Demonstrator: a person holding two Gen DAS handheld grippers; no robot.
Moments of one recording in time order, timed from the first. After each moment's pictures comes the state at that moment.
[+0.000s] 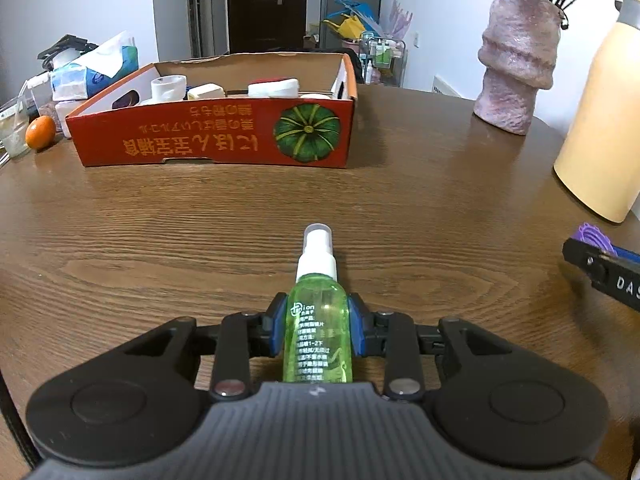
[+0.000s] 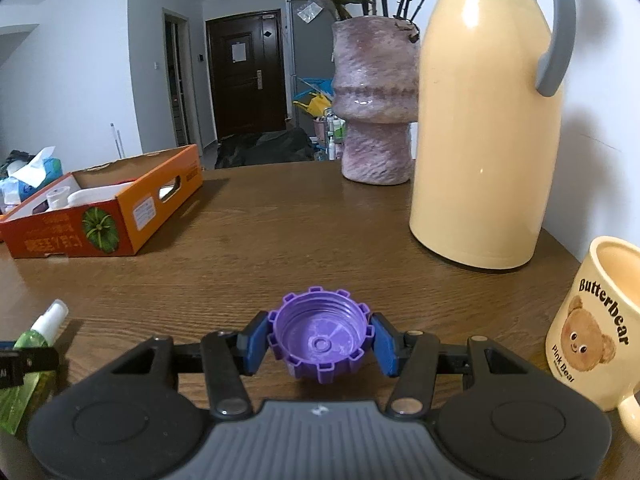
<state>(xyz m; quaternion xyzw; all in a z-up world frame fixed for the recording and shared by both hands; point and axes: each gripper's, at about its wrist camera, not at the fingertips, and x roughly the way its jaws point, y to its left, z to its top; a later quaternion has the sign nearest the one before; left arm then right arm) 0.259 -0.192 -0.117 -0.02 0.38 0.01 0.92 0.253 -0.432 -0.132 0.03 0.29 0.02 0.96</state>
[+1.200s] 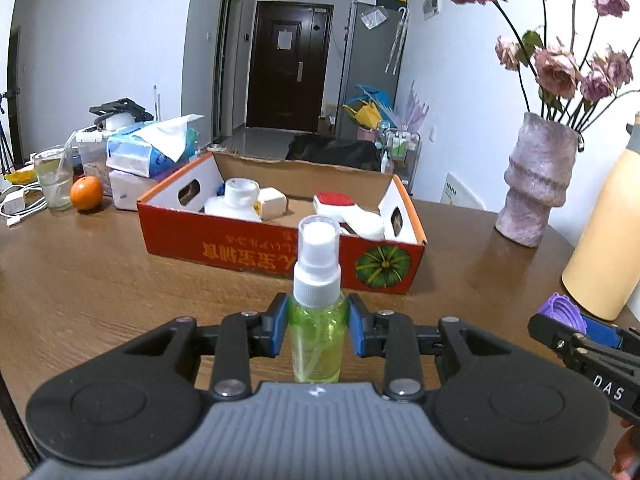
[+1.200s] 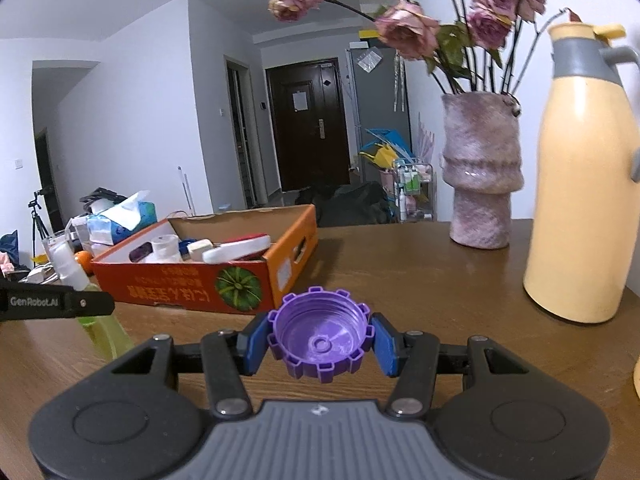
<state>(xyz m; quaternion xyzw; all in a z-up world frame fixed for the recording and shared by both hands) 0.245 -0.109 -0.054 -0.06 0.26 0.02 0.96 0.228 -0.339 -0.090 0.05 0.21 0.11 0.97</state>
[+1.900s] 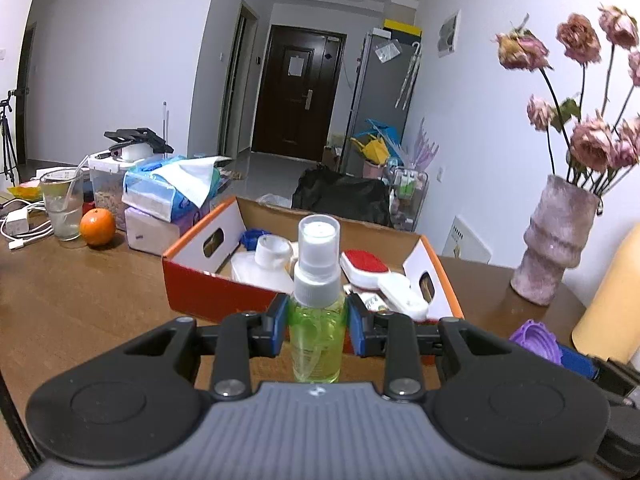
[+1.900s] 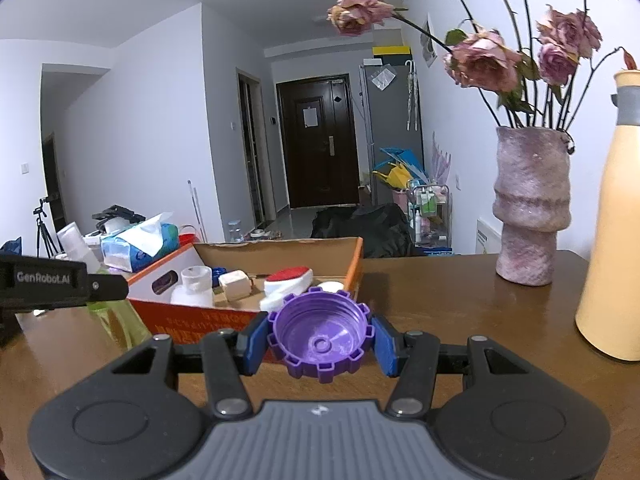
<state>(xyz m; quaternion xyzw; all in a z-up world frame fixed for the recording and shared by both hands) 0.276 -0.052 -0.024 -0.09 0.21 0.03 0.97 0.261 -0.264 -0.066 0.05 0.18 0.11 0.98</state>
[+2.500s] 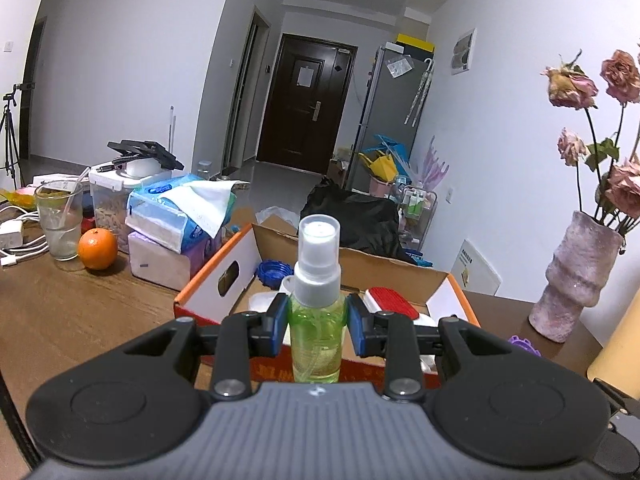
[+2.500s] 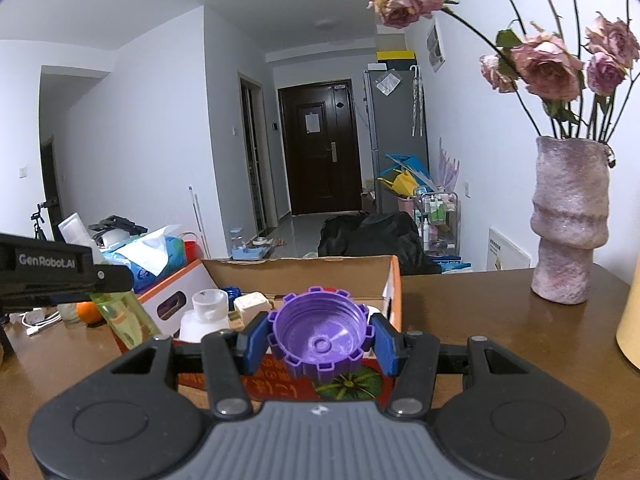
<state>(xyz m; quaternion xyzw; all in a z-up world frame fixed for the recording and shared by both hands) 0.321 -0.011 -0.017 -0.11 0.20 0.04 0.97 0.307 -0.212 -0.062 0.05 0.17 0.11 0.98</state>
